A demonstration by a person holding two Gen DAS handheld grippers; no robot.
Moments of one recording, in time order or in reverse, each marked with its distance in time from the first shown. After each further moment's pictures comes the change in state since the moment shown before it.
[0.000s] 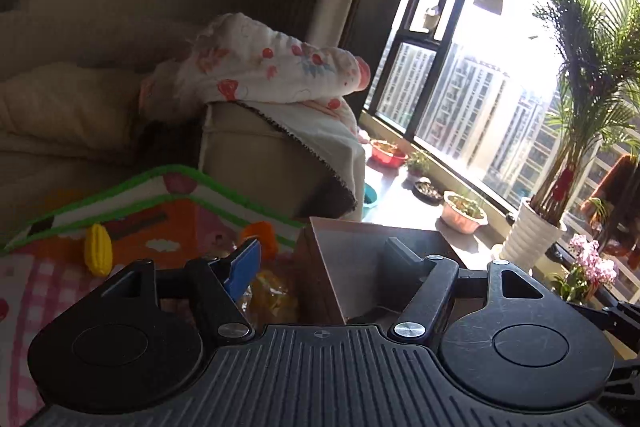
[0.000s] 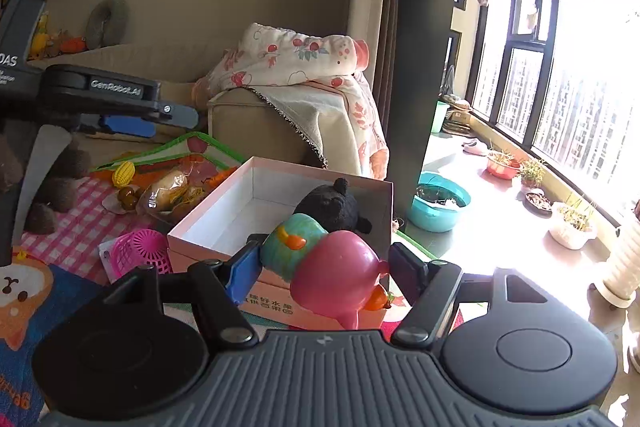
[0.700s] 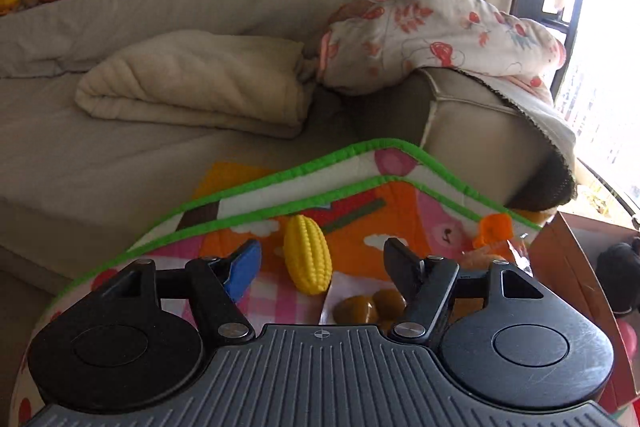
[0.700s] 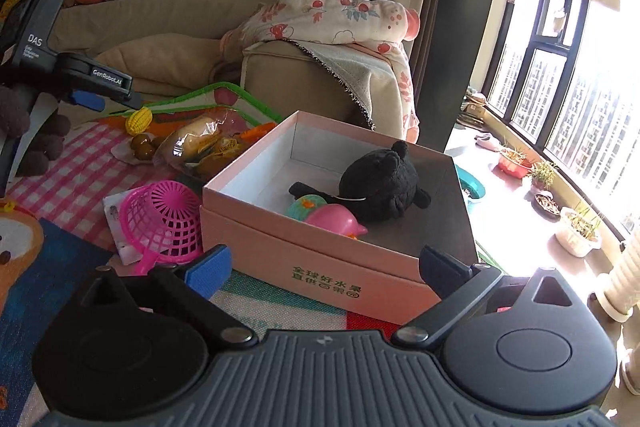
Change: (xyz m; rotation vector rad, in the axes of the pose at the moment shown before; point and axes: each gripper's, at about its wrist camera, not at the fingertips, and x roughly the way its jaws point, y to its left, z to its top) left arm 0.063 0.138 0.009 -0.060 0.071 0.408; right arm 0.025 0.062 -0.045 -0.146 0.068 -0.010
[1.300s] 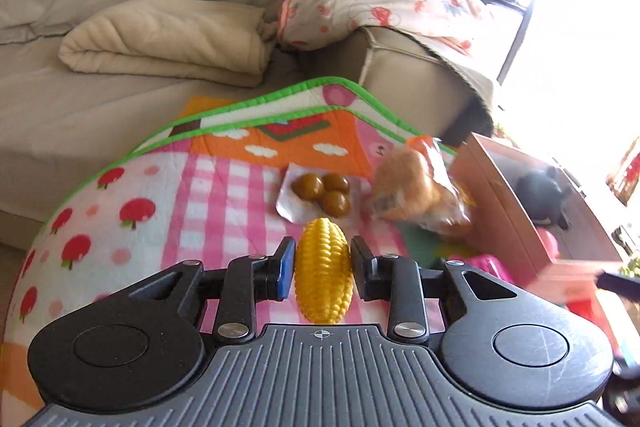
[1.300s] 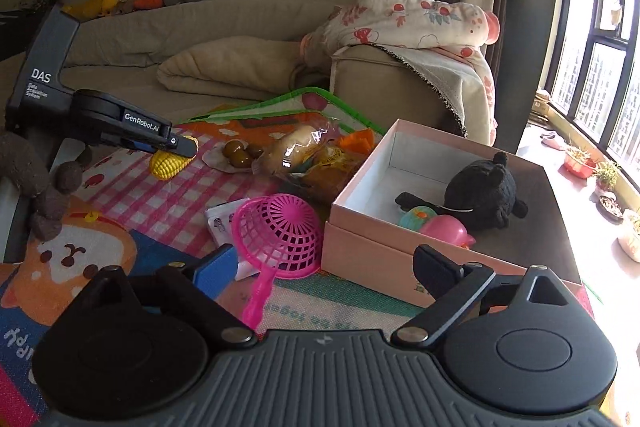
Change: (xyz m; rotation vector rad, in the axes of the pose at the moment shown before) left arm -0.104 0.009 -0.070 0.020 0.084 -0.208; right arm 0.003 0.054 0.029 -0.037 -0.010 0.222
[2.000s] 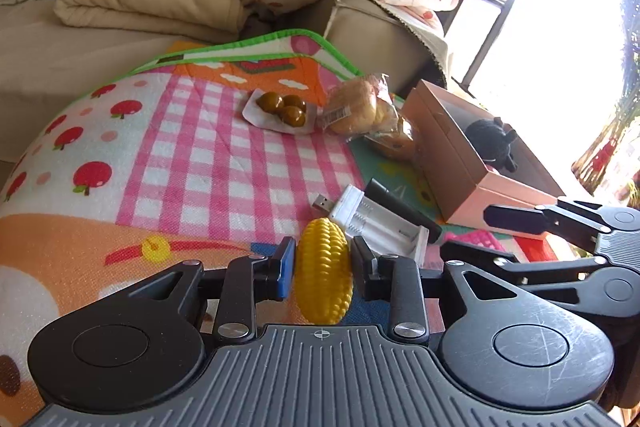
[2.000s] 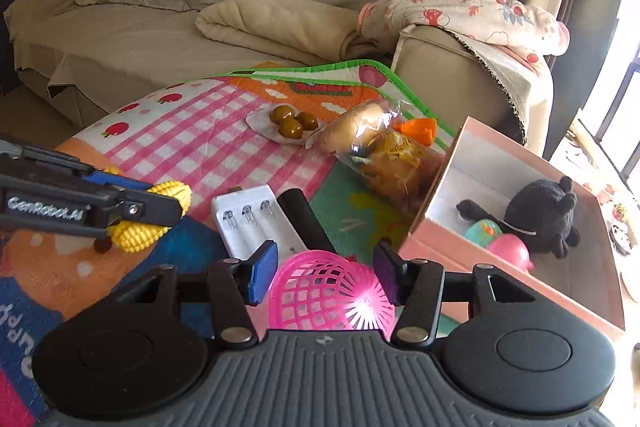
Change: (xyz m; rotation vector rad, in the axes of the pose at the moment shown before) left arm -0.031 -0.011 -0.057 -0.058 0.058 -0.086; right arm 0.008 0.022 -0.003 -0.079 0.115 0.083
